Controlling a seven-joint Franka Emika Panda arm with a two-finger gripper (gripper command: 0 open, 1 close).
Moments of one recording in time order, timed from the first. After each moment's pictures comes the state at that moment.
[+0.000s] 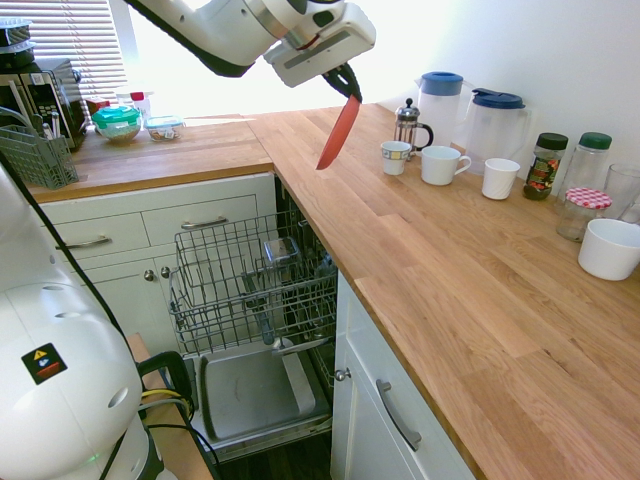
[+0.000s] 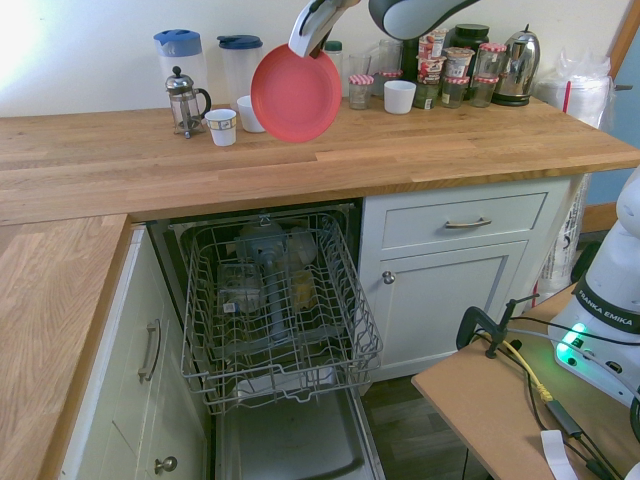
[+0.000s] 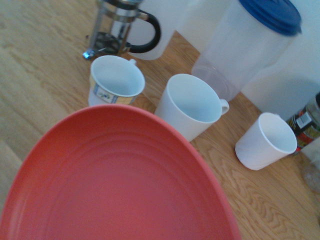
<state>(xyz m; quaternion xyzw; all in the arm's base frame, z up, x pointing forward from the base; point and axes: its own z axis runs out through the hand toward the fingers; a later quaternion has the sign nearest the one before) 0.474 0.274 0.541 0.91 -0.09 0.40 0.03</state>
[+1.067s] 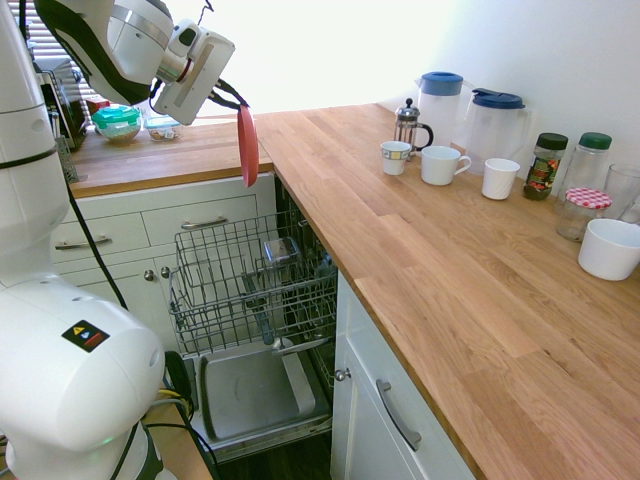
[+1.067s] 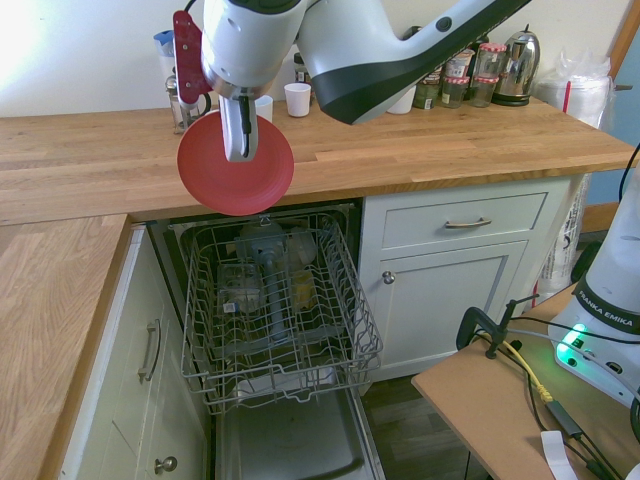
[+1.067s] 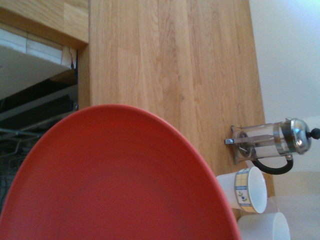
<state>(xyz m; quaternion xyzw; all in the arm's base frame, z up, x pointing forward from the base) 0.350 0.493 0.463 0.86 0.23 0.43 0.17</state>
